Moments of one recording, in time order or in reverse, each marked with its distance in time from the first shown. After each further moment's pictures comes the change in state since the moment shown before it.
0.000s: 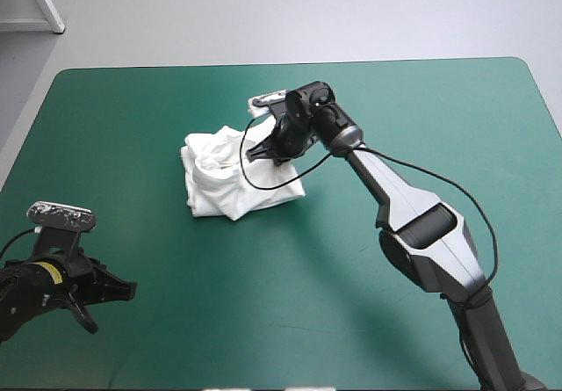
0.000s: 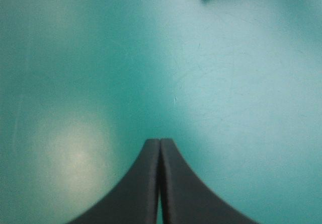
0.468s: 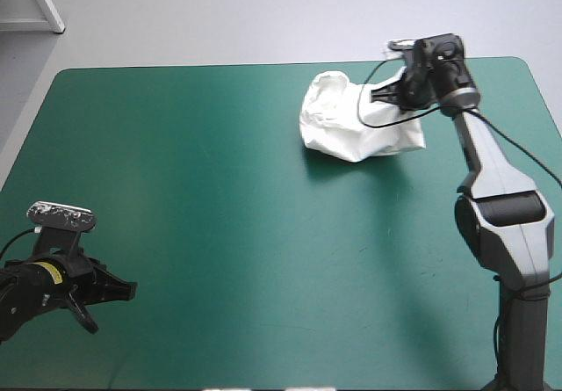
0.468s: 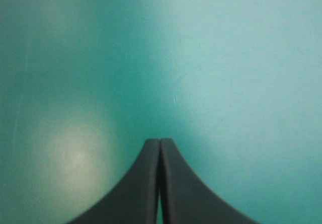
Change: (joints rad) left arm 0.000 0.000 0.000 0.000 0.000 0.000; right arm -0.426 -0.120 0.064 -0.174 0.009 0.012
